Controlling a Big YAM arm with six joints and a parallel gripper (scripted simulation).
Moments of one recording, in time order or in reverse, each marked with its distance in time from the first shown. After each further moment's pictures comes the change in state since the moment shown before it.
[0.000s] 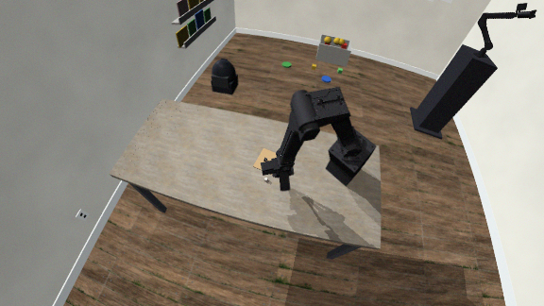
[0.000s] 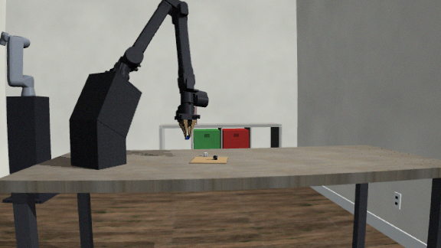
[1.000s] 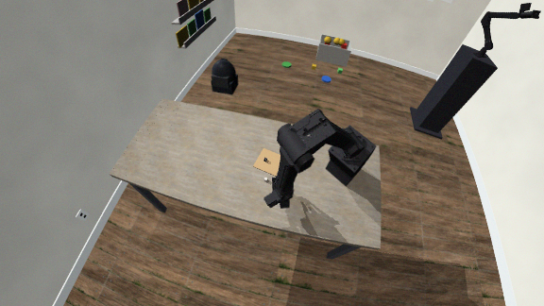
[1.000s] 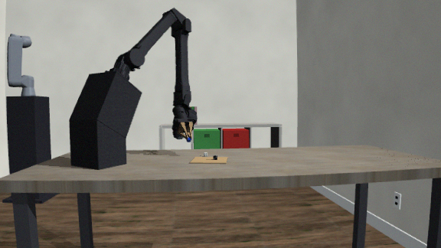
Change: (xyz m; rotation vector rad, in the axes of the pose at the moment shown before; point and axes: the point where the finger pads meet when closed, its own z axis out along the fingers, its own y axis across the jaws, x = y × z) arm -0.015 -0.010 0.003 0.080 0.601 0.016
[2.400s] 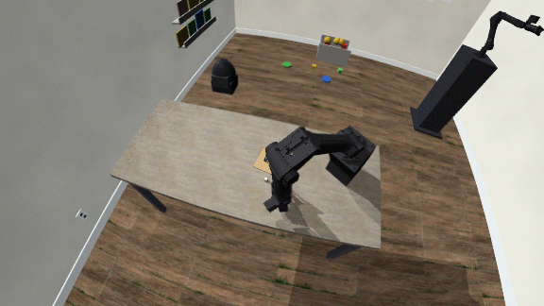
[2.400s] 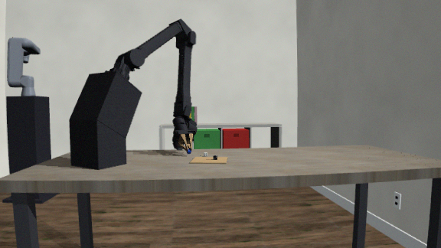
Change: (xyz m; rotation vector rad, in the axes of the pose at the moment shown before) arm -0.042 -0.001 0.033 0.001 -0.002 0.000
